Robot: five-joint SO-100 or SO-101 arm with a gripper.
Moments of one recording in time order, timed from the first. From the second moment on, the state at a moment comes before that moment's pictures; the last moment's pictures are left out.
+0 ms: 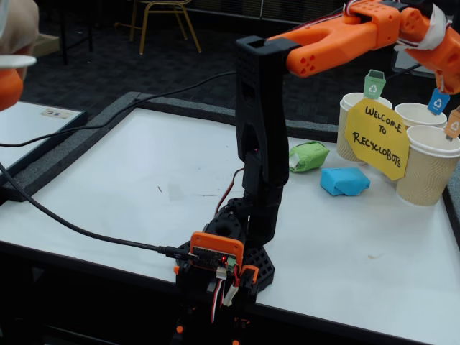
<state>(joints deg) 44.2 99.4 86.3 40.0 -73.8</state>
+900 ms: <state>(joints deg) 45.1 99.4 86.3 51.6 -74.4</state>
